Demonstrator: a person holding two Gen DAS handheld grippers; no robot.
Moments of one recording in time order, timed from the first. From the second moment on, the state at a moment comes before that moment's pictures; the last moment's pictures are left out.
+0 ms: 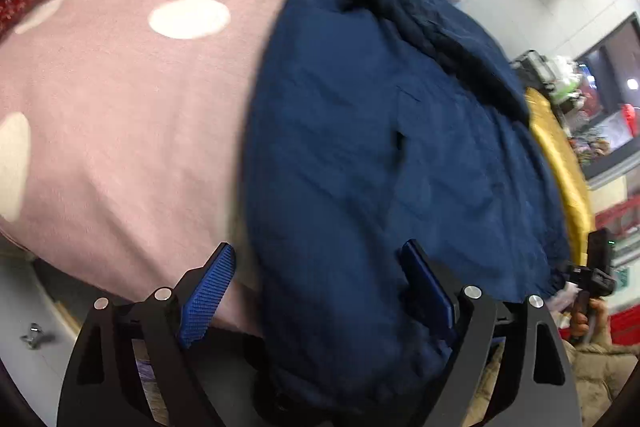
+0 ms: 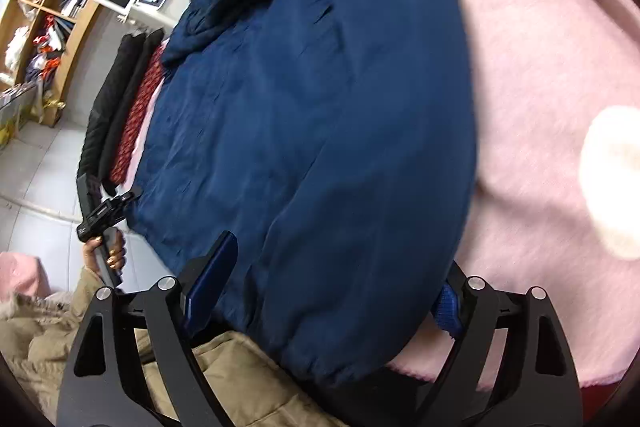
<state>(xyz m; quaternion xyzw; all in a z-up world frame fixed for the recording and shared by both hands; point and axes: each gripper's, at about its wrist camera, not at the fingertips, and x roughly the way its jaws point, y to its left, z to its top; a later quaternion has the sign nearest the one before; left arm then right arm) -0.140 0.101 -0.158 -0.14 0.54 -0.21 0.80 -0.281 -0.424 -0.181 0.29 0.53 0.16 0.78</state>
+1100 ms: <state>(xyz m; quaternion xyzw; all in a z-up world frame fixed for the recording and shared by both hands) -0.225 0.053 -0.065 0.08 0.47 -0.42 0.77 -0.387 -0.419 -0.104 0.28 0.46 0.27 0.80</state>
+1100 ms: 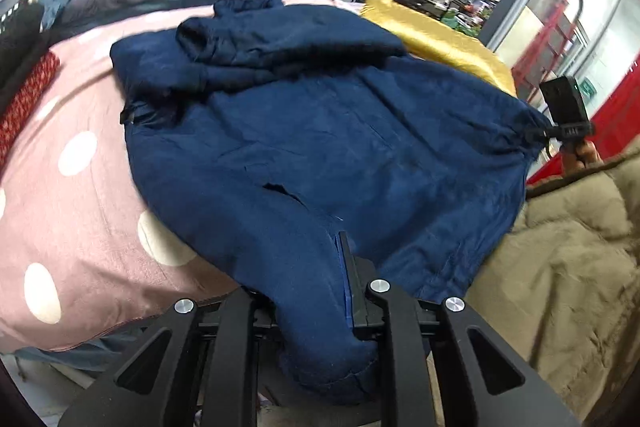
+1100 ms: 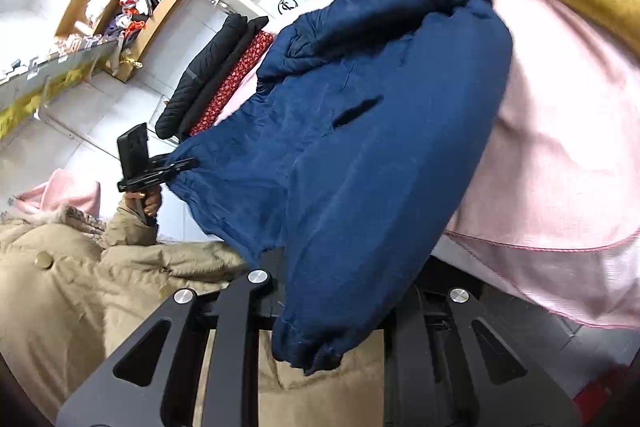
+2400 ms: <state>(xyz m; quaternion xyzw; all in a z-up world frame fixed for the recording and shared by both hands) 0.160 -0.002 -0.056 -0.23 0.51 -0.18 0.81 0.044 -0.553 -0.122 0.49 0.42 0.09 0.76</state>
